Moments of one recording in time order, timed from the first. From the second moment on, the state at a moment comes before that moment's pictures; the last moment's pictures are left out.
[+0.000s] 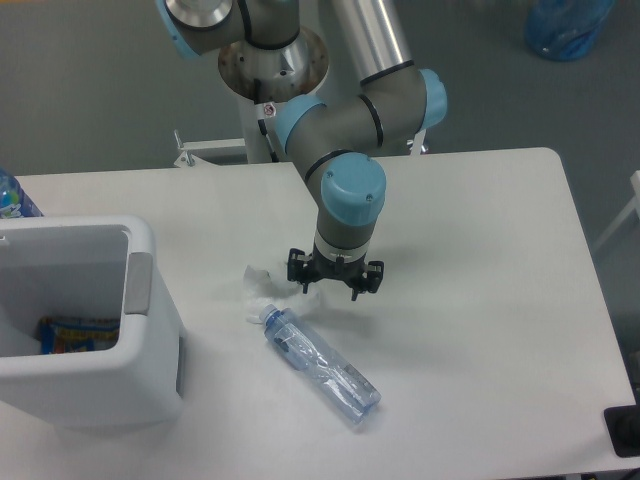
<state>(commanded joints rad) 2.46 -1.92 -1.86 -0.95 1.49 0.59</state>
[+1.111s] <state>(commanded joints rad) 2.44 -1.92 -1.85 -0.96 1.49 0.55</state>
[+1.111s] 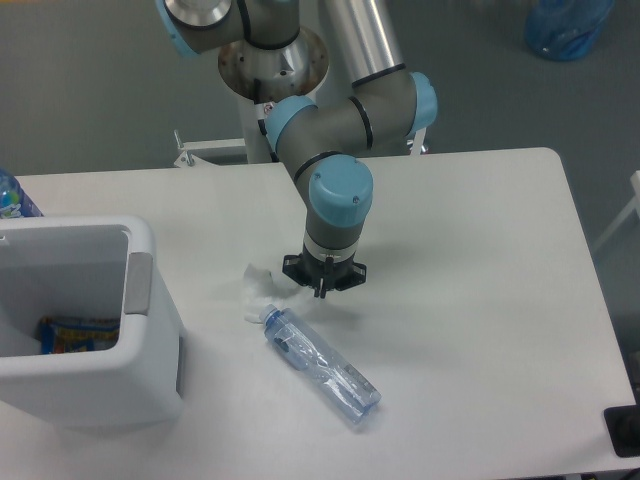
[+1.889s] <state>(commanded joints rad) 2.48 -1.79 -1.74 -0.96 1.52 0.78</state>
